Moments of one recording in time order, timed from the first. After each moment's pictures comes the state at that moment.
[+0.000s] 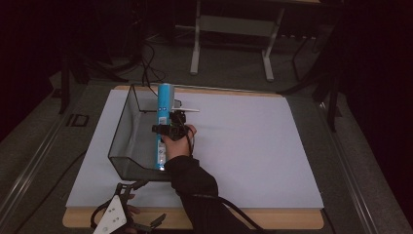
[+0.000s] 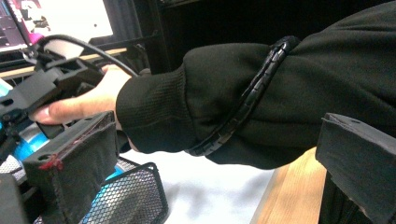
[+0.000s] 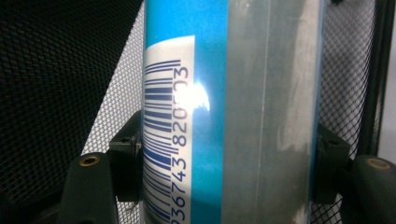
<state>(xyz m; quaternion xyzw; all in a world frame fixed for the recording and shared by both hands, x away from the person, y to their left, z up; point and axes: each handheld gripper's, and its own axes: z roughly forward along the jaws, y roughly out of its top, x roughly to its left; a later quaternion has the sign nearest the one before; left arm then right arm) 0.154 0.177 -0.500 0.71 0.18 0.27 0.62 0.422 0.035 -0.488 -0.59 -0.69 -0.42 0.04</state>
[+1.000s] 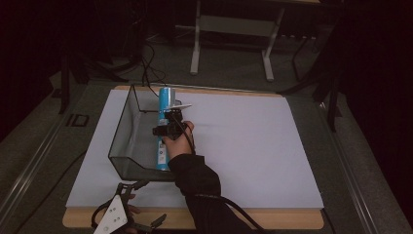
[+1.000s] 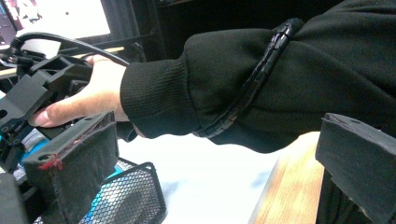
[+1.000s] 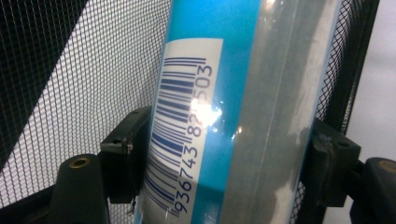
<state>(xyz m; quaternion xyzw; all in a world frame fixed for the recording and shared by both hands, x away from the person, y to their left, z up) 0.154 0.175 -0.500 0.72 0.18 0.26 0.62 0.424 0.043 -0.477 -0.56 -0.76 -0.33 -0.02</state>
